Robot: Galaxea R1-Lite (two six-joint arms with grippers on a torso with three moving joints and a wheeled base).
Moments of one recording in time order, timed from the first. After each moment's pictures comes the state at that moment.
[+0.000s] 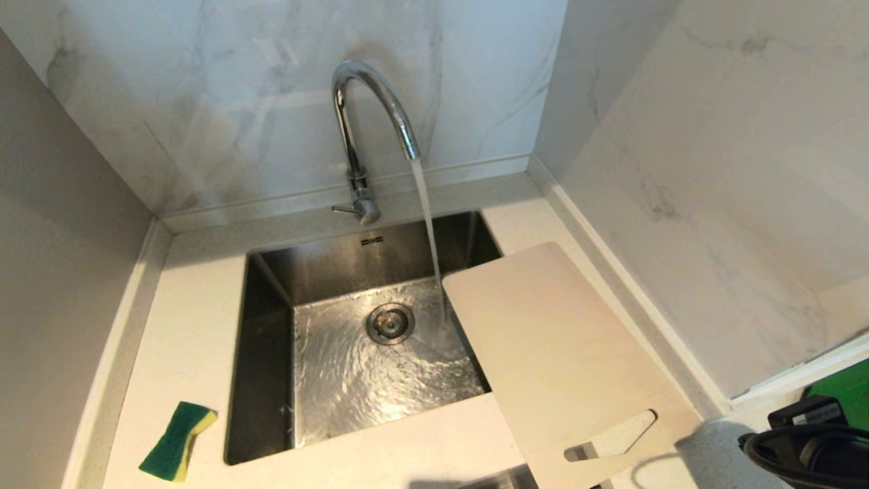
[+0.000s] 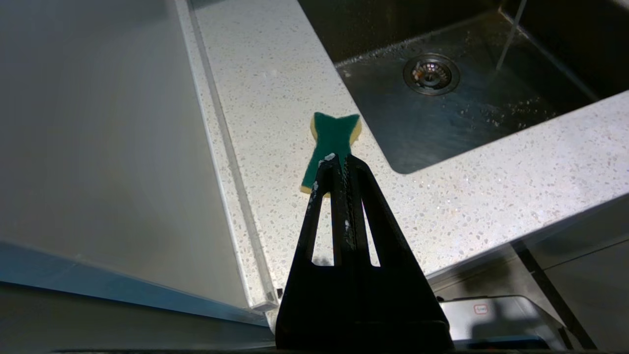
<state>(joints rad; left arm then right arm) 0.00 0.00 0.00 0.01 -0.02 0.09 0.01 1.10 -0.52 0.14 -0.05 1.29</state>
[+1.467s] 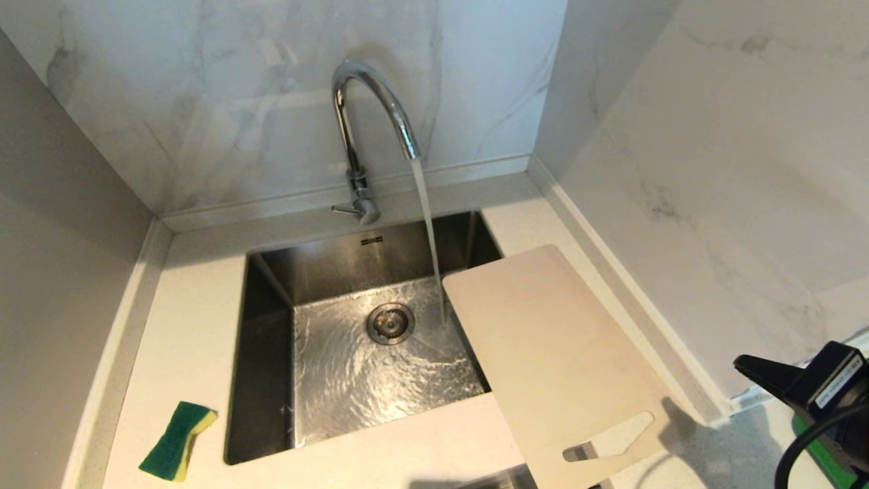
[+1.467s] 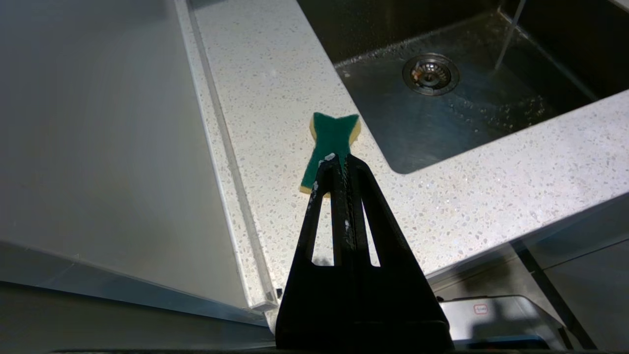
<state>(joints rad) 0.00 0.00 0.00 0.01 -0.02 0.09 0.02 0.97 -0.53 -0.10 0.09 0.74</state>
